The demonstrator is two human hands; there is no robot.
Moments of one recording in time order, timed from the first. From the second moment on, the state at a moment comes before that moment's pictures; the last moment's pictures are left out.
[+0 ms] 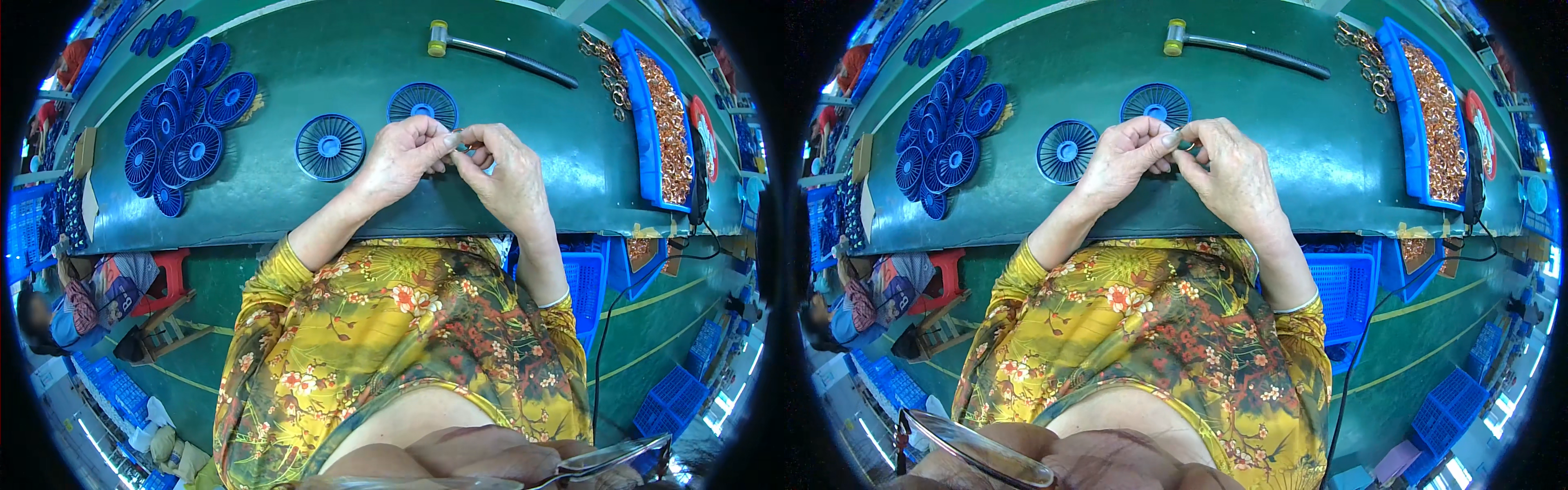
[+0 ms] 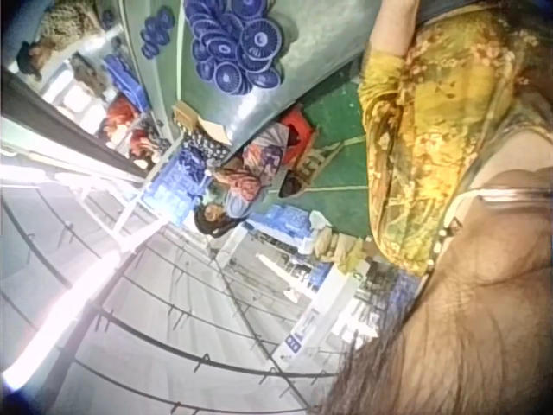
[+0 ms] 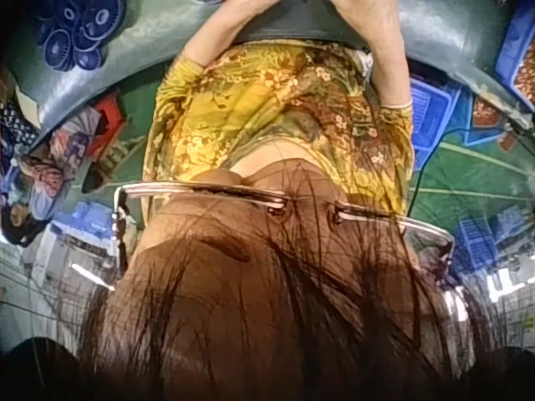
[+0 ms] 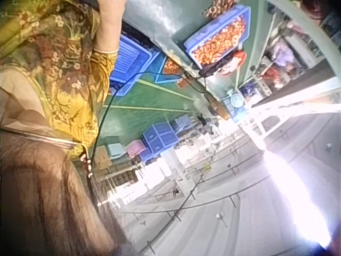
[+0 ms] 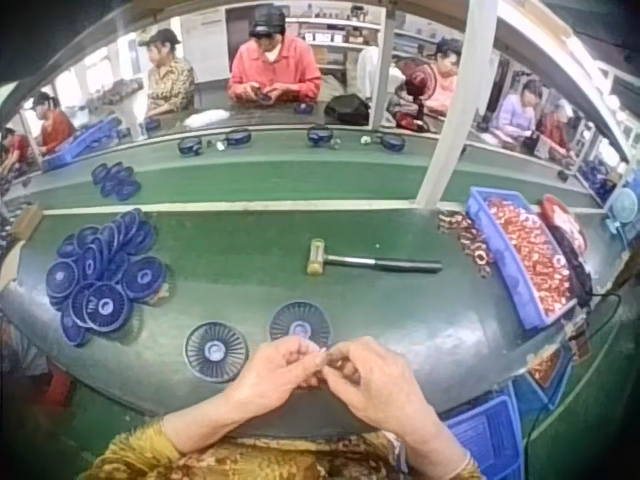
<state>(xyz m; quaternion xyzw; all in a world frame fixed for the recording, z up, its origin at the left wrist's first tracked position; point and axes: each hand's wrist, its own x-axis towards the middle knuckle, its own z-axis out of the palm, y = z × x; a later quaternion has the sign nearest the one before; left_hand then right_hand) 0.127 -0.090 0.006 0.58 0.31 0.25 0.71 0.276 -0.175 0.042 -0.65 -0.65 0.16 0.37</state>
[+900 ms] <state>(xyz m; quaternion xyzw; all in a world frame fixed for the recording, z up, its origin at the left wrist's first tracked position) 0.112 -0.101 -0.002 0.51 0.30 0.27 0.76 0.260 -0.183 0.037 -0.63 -0.67 0.12 0.36</state>
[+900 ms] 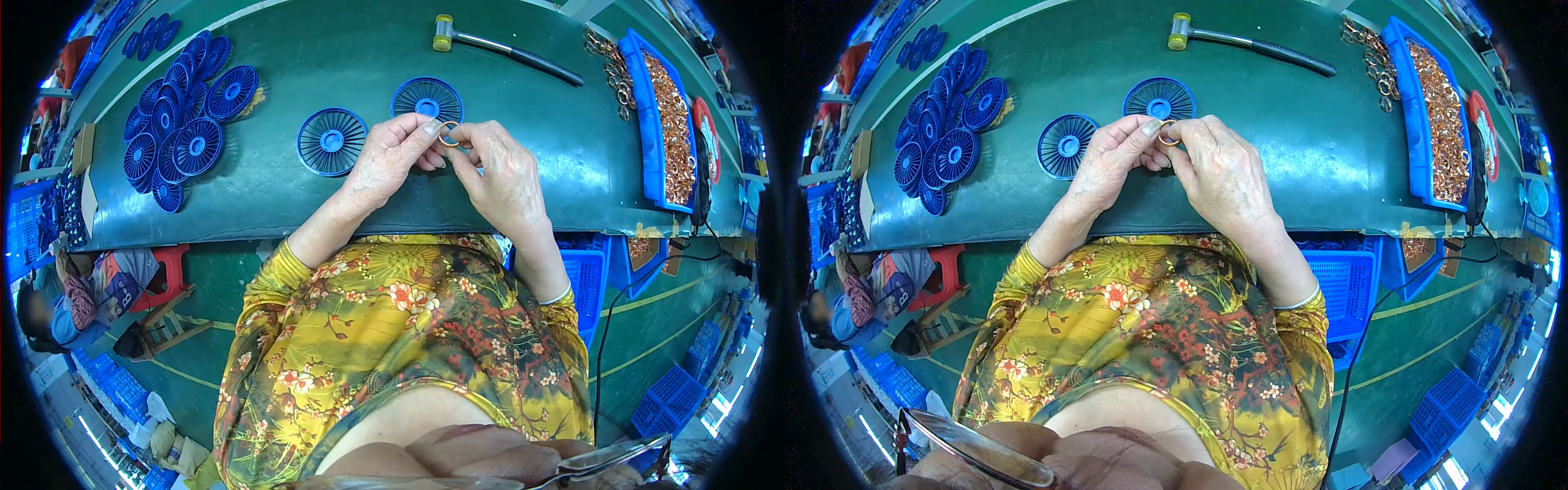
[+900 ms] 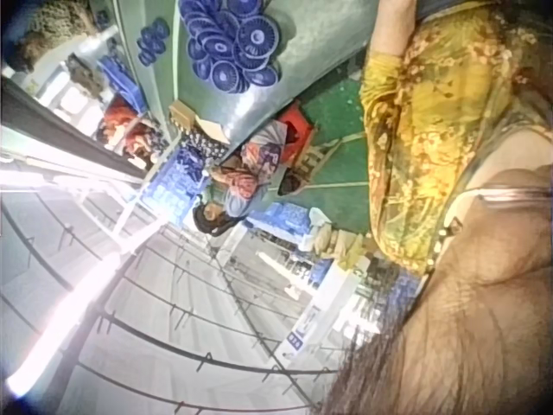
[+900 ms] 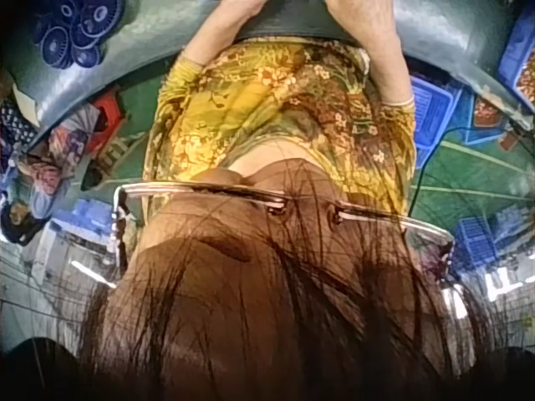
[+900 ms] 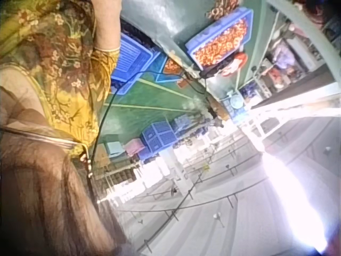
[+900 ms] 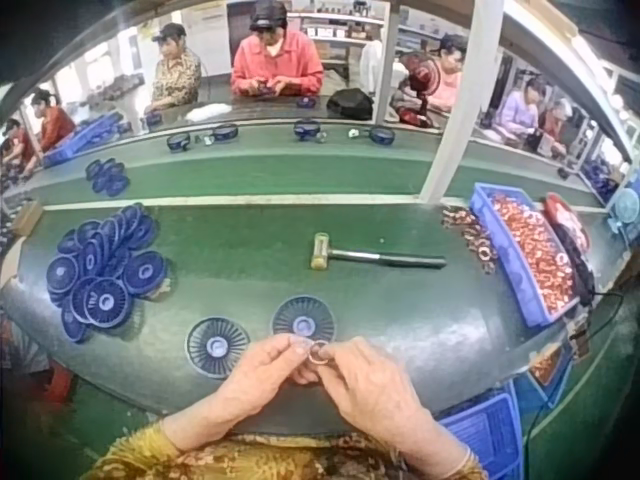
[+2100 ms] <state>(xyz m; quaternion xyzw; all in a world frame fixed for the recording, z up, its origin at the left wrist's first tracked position) 0.011 -0.077 -0.032 0.84 0.41 0.29 0.19 0.431 0.213 0.470 -0.74 -0.50 -0.35 0.27</state>
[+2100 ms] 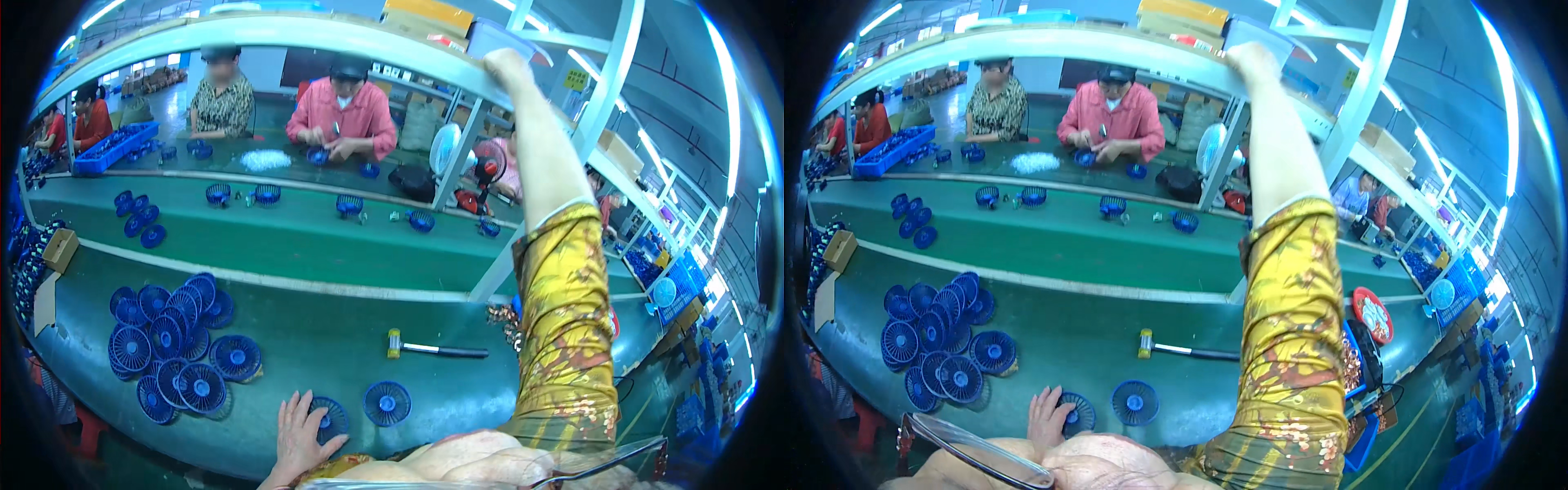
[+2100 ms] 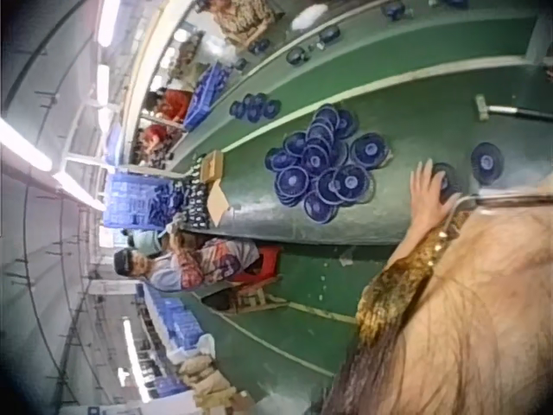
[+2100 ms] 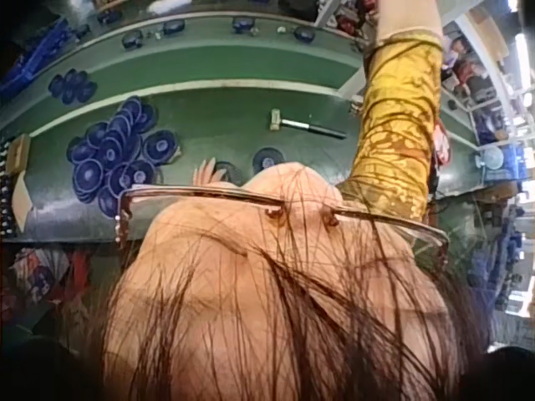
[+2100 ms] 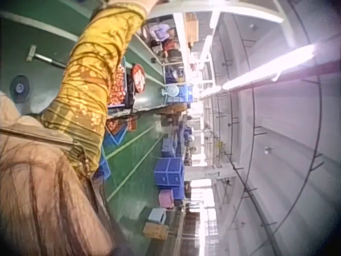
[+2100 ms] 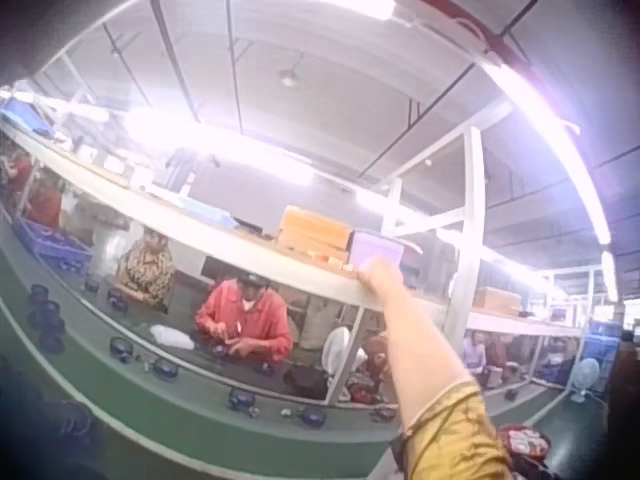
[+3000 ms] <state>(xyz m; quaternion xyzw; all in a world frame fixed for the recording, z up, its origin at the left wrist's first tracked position) -0.006 -0.078 -0.013 0.90 0.24 0.24 0.28 0.520 -0.102 -0.018 -0.91 -0.32 -0.12 0.24</state>
